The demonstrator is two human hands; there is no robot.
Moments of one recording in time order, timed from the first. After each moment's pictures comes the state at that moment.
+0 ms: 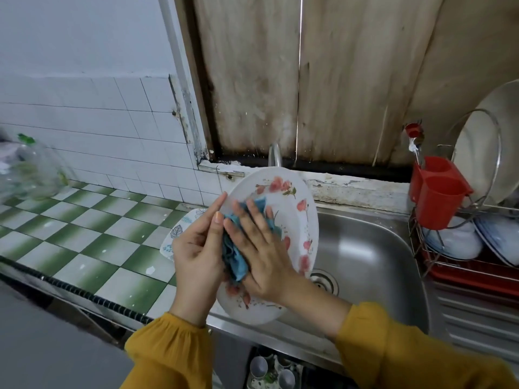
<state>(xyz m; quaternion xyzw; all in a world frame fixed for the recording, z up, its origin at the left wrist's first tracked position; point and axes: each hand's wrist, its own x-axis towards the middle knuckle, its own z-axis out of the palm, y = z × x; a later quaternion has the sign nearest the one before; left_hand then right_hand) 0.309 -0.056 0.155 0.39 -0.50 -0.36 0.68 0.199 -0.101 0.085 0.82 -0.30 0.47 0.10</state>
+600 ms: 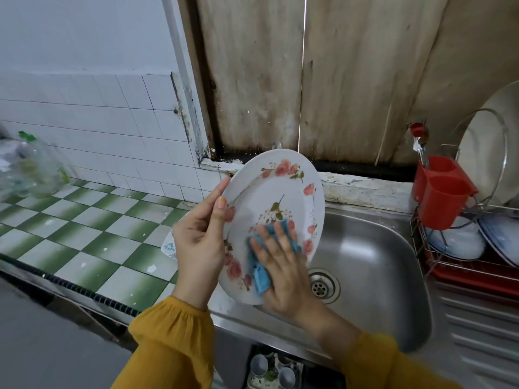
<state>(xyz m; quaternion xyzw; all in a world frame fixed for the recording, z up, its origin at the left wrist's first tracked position) 0.311 -0.065 0.174 0.38 -0.52 -0.33 0.69 0.177 -0.091 0.035 0.78 -0.40 0.47 0.12</state>
